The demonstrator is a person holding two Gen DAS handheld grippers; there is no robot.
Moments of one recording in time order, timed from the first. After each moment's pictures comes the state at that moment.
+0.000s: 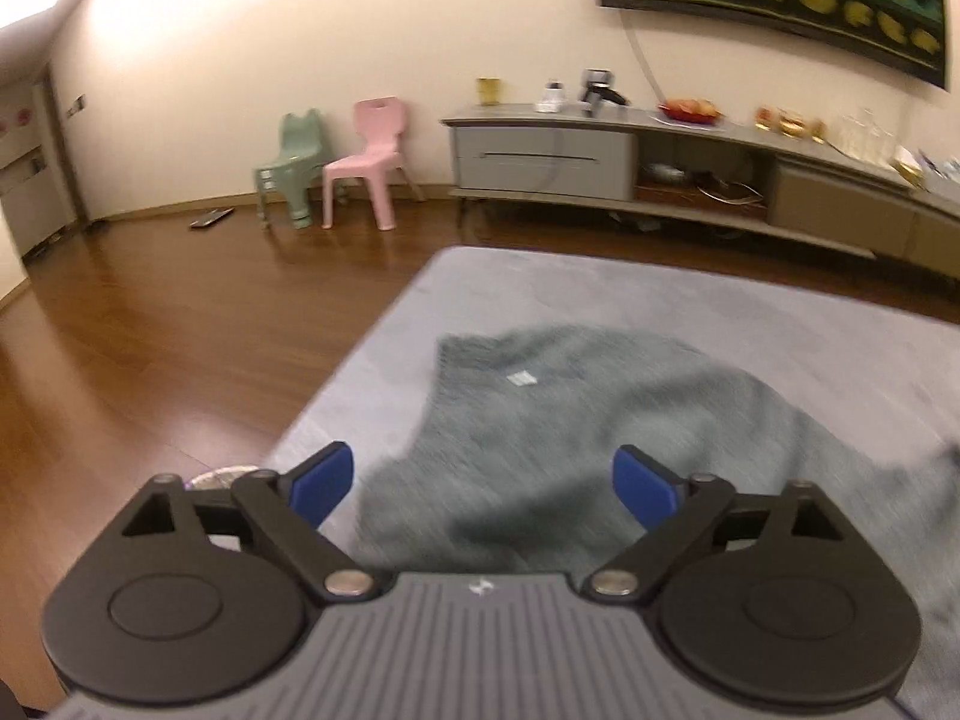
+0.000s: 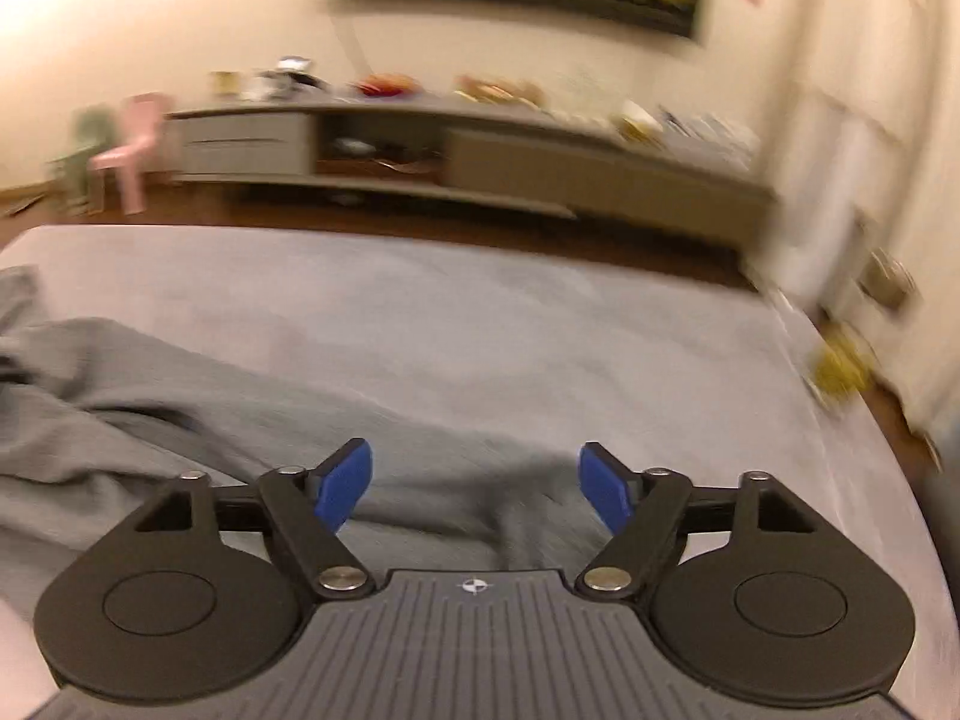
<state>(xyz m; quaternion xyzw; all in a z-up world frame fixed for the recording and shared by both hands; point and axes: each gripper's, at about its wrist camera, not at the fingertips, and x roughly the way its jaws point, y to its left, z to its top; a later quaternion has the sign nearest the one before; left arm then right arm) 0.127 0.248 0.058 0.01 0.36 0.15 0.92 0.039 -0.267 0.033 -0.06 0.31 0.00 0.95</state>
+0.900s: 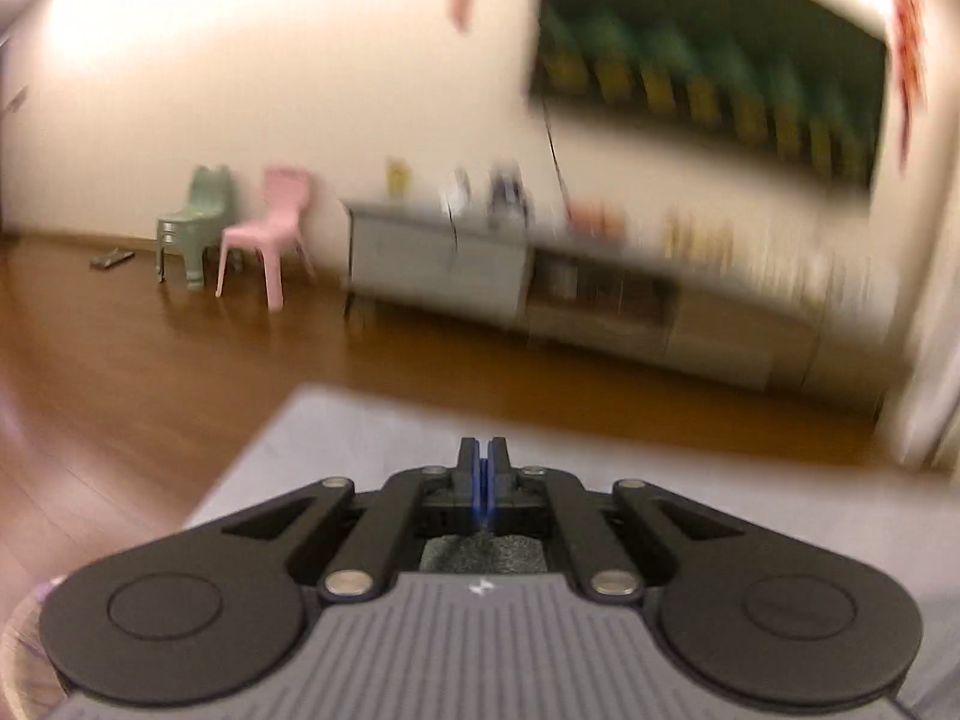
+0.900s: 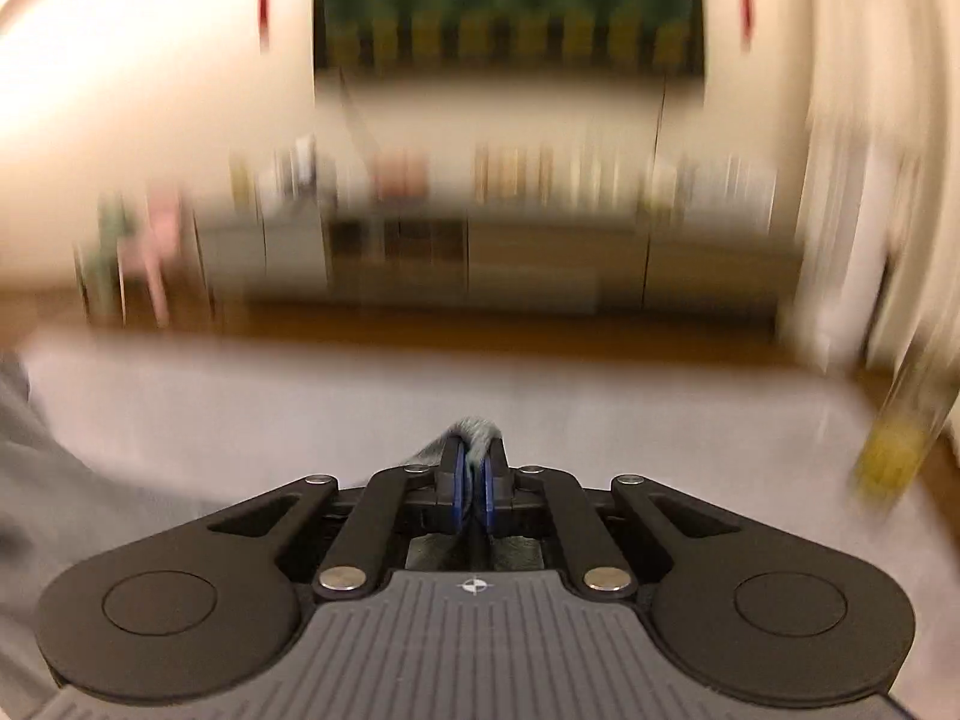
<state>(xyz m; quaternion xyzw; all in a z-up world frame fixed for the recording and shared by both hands) 0.159 0.245 0.123 -0.10 0.22 0.04 0.97 0.092 -0.327 0.075 -0.03 0.25 0.00 0.97</state>
